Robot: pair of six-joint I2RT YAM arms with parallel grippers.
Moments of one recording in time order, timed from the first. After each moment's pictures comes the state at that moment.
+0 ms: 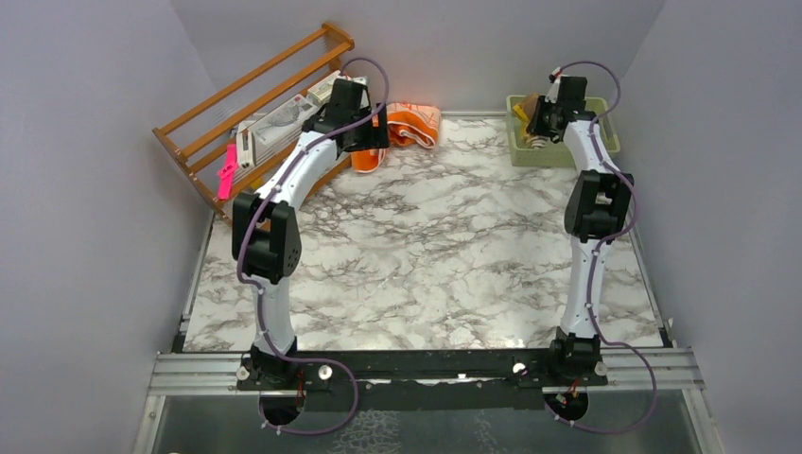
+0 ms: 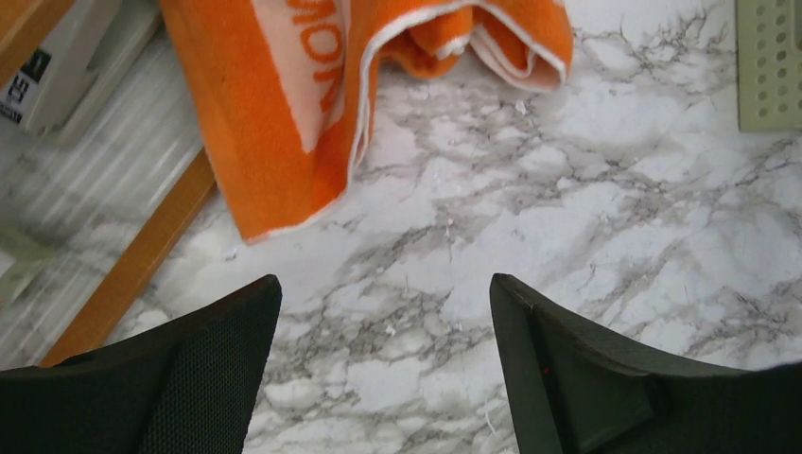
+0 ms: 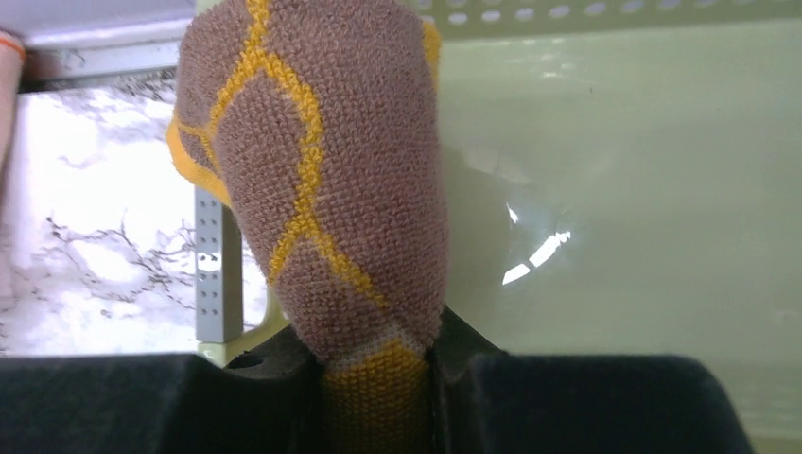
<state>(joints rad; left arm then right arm) -0.30 1.97 1.80 -0.55 0.05 -0.35 -0.08 2.46 2.22 -0.44 -0.16 0.06</state>
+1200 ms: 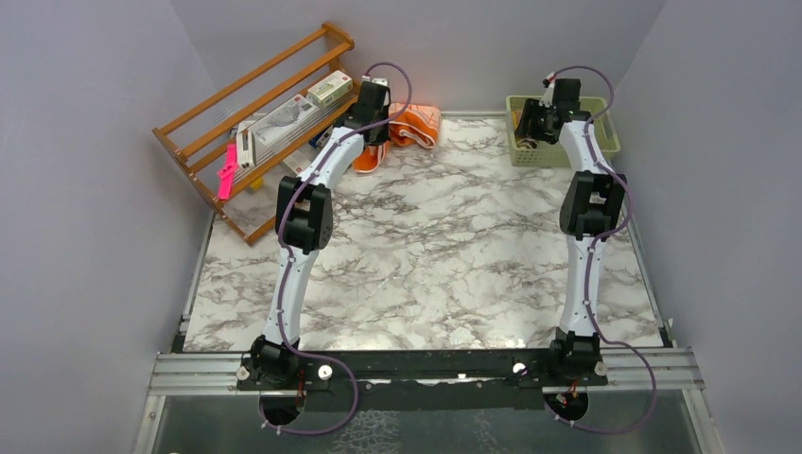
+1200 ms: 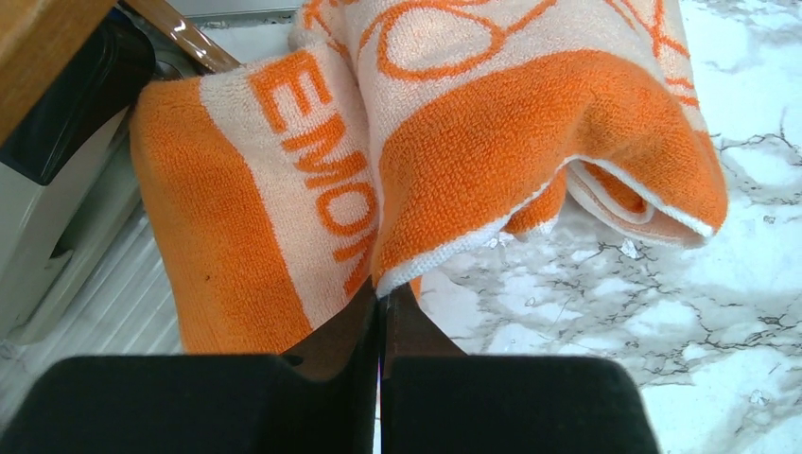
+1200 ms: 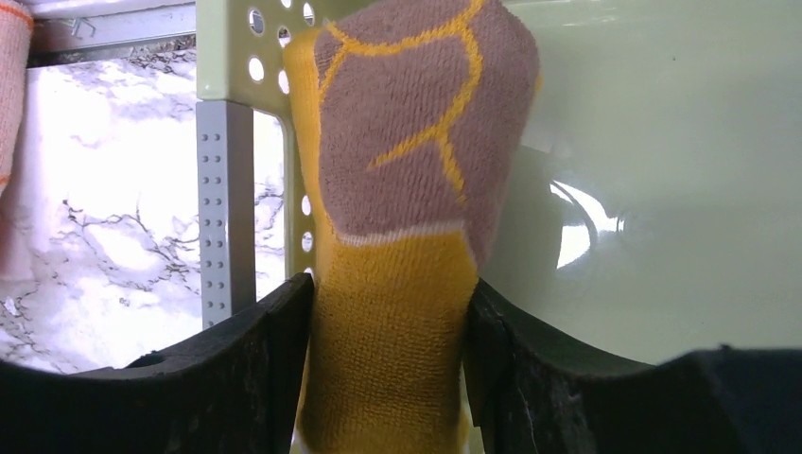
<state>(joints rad) -0.34 2.48 2.32 -0.51 -0.11 -0.24 -0.08 2.55 2.35 -0.54 -0.22 0.11</state>
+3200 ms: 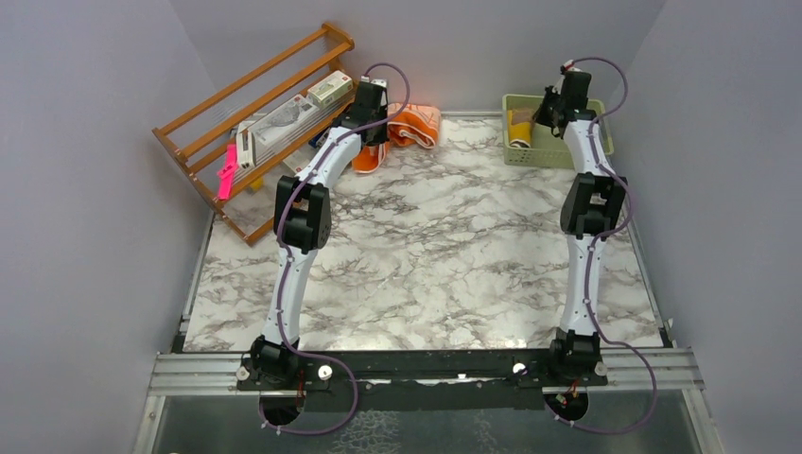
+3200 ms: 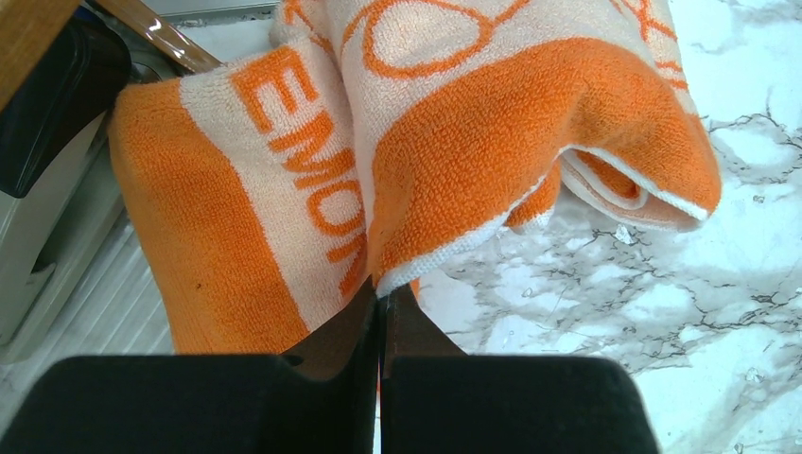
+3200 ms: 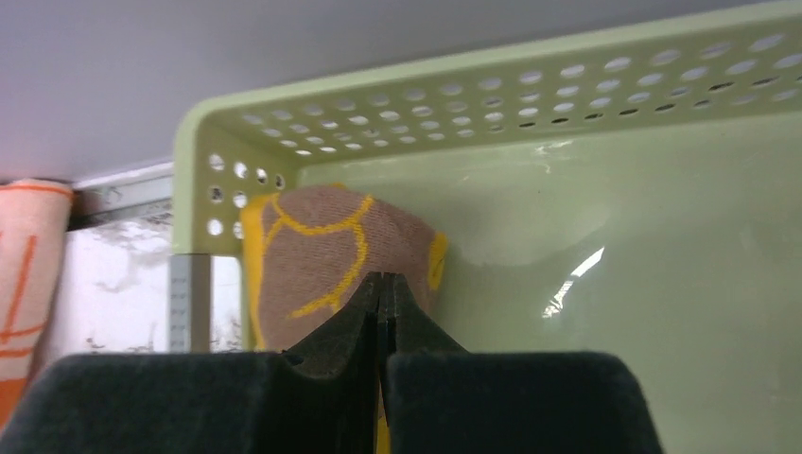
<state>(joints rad) -0.32 2.48 2.31 -0.51 -0.05 -0.21 -0.11 2.57 2.43 -0.39 -0.14 0.21</state>
